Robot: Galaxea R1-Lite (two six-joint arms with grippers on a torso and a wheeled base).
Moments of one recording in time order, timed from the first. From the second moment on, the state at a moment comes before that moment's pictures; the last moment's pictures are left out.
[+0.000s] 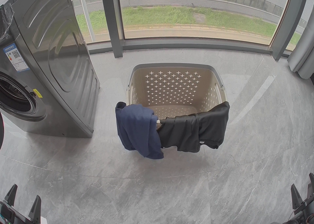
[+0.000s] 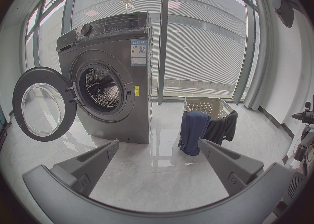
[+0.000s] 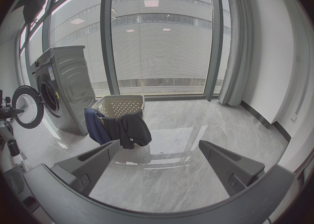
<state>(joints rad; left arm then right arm) -0.01 0.02 -0.02 0.00 0.02 -0.05 0.01 0.02 -0.02 0.00 -0.02 0.00</state>
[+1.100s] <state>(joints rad) -0.01 0.02 -0.02 0.00 0.02 -0.05 0.01 0.02 -0.02 0.00 -0.02 0.00</state>
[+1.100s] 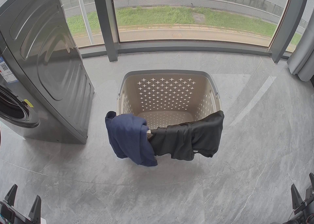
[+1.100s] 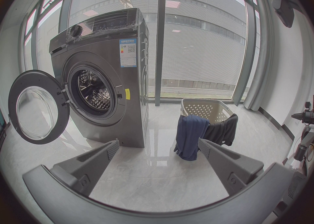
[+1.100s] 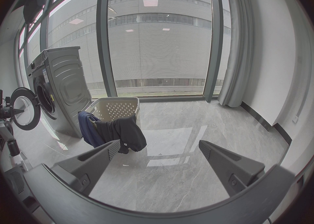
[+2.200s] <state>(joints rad) -0.01 0.02 -0.02 0.00 0.02 -0.05 0.01 0.02 -0.02 -0.02 -0.03 0.02</state>
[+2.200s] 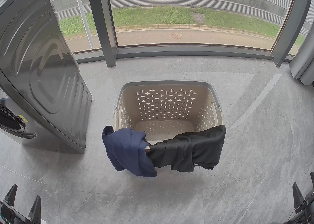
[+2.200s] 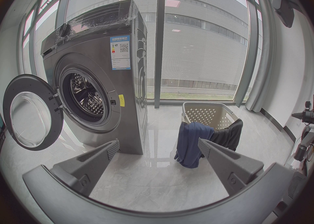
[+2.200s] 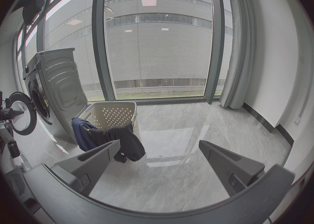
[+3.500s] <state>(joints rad) -0.01 0.02 -0.02 0.00 0.02 -0.05 0.17 1.22 -0.07 -0.78 0.03 0.20</state>
